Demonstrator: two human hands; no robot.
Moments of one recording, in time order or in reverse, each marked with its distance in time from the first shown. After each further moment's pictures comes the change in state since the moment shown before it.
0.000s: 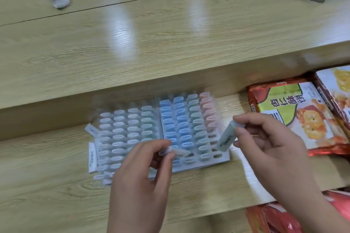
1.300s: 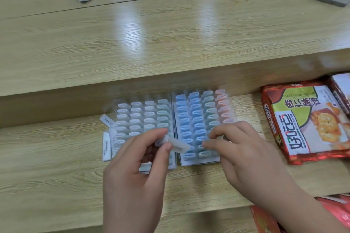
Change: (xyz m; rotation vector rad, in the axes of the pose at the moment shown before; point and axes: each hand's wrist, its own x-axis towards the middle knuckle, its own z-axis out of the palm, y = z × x) left_hand -0.006 -0.005 -0.026 -0.194 0.143 -0.073; right_hand -0.008 -0.001 0.031 -0.731 -0.369 -0.541
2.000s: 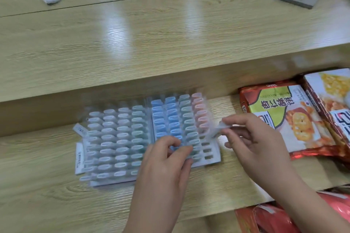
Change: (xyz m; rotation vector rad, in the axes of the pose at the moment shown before) left_hand -0.008 -0.011 0.068 0.396 -0.357 0.246; right_hand -0.016 0.058 0.000 0.565 0.233 0.383
